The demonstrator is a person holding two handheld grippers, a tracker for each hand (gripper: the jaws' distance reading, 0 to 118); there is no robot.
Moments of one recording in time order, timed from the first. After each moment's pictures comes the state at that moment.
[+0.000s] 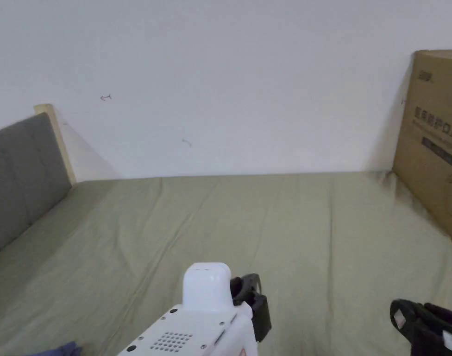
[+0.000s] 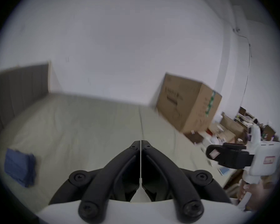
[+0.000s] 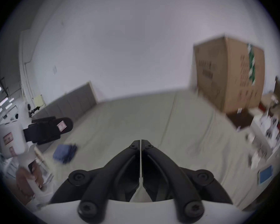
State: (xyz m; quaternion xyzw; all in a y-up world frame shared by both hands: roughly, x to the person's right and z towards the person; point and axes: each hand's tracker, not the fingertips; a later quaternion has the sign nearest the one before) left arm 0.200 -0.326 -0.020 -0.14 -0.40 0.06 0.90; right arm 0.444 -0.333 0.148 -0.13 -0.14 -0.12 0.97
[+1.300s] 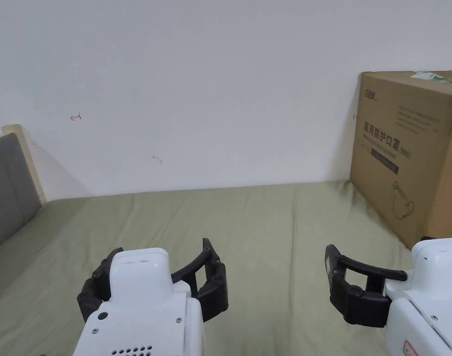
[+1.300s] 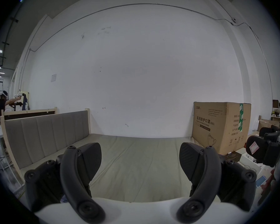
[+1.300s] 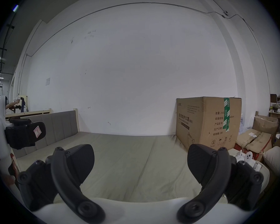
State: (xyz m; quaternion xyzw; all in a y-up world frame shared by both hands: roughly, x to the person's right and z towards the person) left arm 0.177 -0.290 0.034 0.01 -0.22 0.00 0.97; right arm 0.407 -0.294 0.177 0.00 -0.23 -0.01 0.97
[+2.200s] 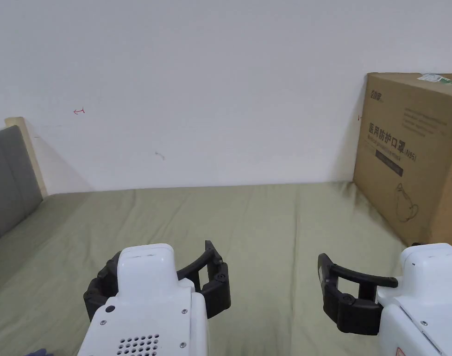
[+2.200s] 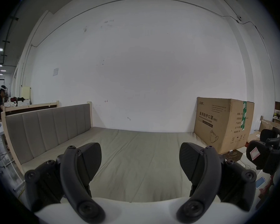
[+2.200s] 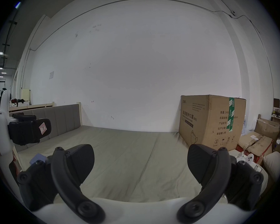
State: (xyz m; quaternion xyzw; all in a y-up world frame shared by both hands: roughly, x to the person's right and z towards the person) left arm 0.178 -0.293 0.023 -0.02 -0.21 0.01 0.98; right arm 0.400 -0.297 0.166 -0.02 -0.21 0.00 0.98
